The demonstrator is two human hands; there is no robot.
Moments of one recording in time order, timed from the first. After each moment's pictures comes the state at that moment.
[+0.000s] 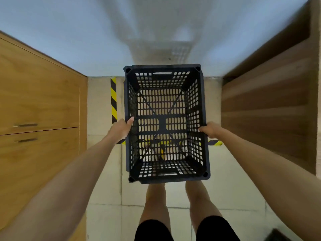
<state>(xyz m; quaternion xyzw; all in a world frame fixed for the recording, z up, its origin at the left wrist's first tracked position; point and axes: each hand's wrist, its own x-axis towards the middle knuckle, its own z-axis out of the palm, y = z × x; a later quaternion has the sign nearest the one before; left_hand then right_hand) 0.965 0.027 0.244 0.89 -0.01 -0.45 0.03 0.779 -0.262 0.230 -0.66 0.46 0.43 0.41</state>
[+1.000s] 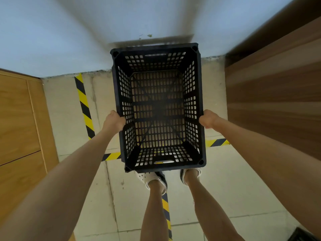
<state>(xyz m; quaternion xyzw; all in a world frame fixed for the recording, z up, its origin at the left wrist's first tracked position) 1.037 -0.048 -0.007 0.88 0.00 -0.47 0.03 0.829 -0.308 0.009 -0.64 0.52 0.40 0.39</state>
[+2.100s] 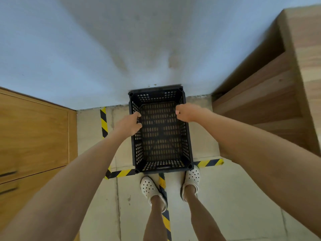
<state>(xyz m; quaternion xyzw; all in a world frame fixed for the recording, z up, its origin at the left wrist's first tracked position) 1.034 -0.105 0.233 0.88 -0.27 -0.40 0.02 0.918 -0.317 0.247 -0.86 0.22 0.40 0.24</state>
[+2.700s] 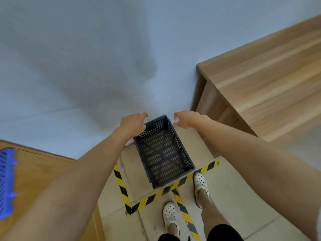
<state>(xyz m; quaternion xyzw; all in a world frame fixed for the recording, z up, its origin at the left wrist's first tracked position) 0.999 -0.080 0.524 0.80 -0.56 -0.19 -0.11 0.819 -0.220 0.508 -0.89 0.34 0.24 0.20</state>
